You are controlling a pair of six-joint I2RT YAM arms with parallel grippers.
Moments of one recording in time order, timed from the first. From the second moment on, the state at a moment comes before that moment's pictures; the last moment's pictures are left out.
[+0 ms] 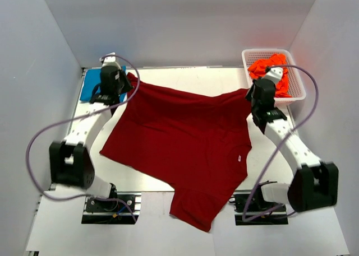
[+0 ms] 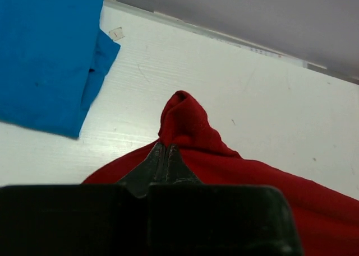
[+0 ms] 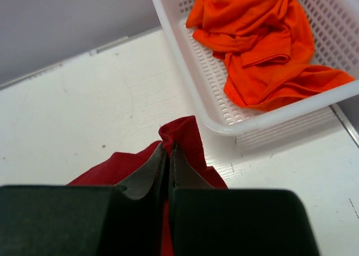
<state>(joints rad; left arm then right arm) -0.15 1.45 1.17 -0.07 -0.10 -0.38 0.22 1.23 0.93 0.00 0.42 0.31</state>
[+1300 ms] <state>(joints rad) -0.20 2.05 1.66 -0.49 -0.12 -0.38 0.30 1.62 1.16 -0.47 0.13 0.42</state>
